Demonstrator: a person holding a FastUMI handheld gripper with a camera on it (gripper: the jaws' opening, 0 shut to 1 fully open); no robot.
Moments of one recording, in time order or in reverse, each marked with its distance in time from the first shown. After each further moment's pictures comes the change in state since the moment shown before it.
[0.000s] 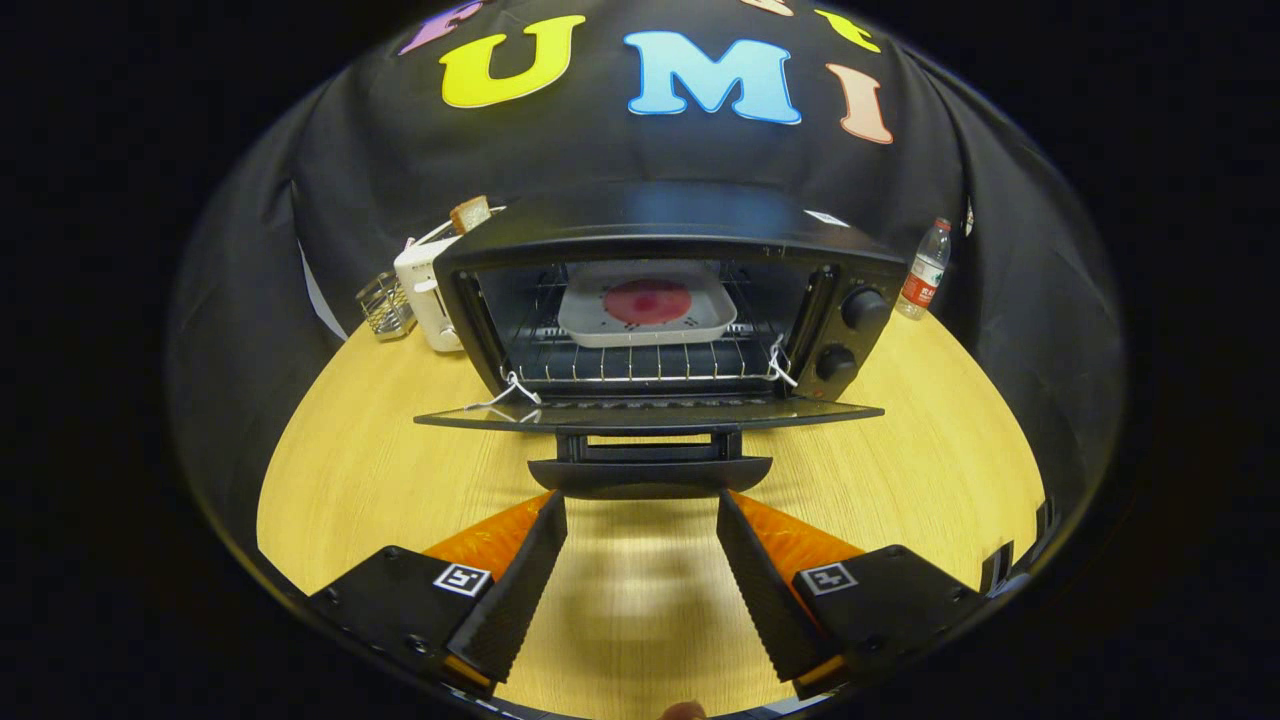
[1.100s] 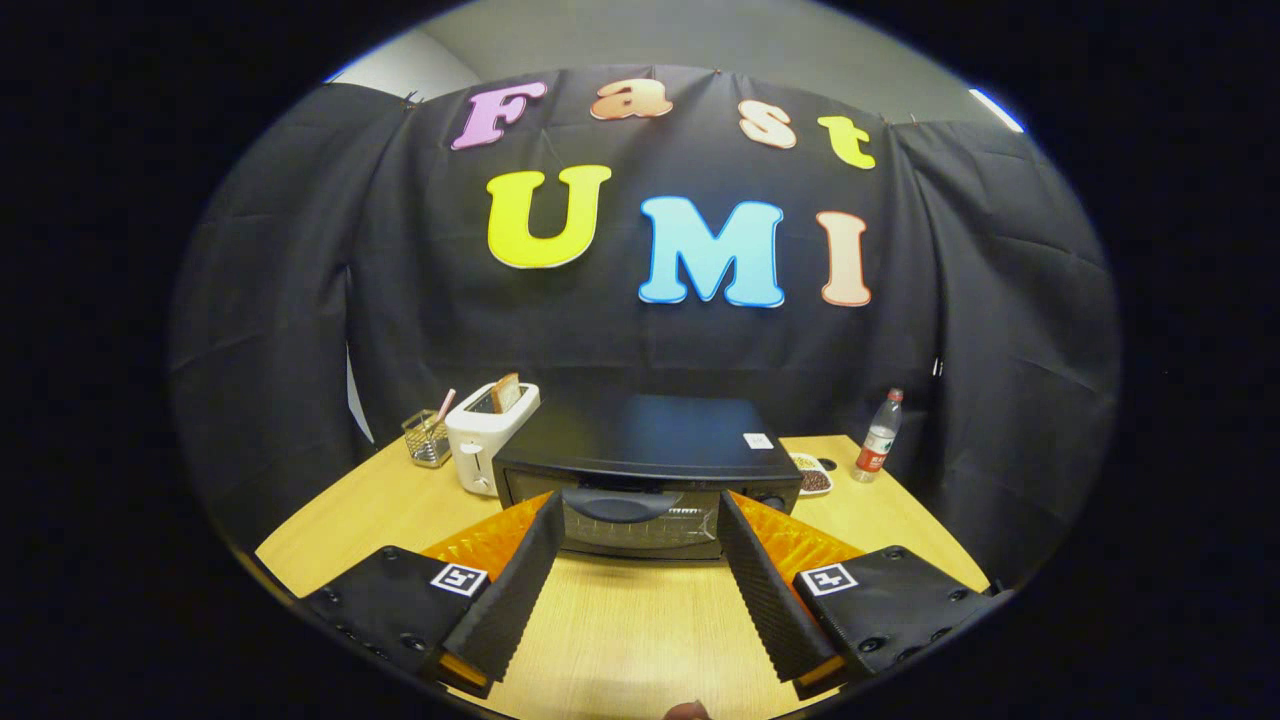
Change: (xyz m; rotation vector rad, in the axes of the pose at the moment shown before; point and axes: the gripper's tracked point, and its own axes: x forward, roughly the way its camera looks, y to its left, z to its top) arm -0.159 -0.038 0.100 -0.073 -0.509 0.014
